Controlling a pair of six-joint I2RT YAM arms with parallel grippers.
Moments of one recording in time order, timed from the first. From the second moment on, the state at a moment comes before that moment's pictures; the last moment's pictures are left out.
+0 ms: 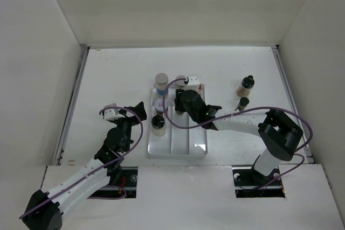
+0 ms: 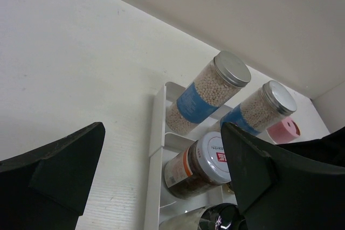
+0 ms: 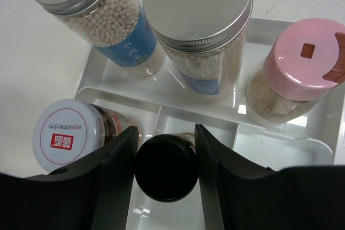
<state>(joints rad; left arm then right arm) -0.65 0.52 0.06 0.53 -0.65 -0.50 0.92 1.64 0.96 0.20 0.51 0.51</state>
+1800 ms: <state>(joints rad) -0.62 0.54 0.06 0.48 -0.72 -0.54 0.52 1.10 0.60 -0.03 0.70 0.49</state>
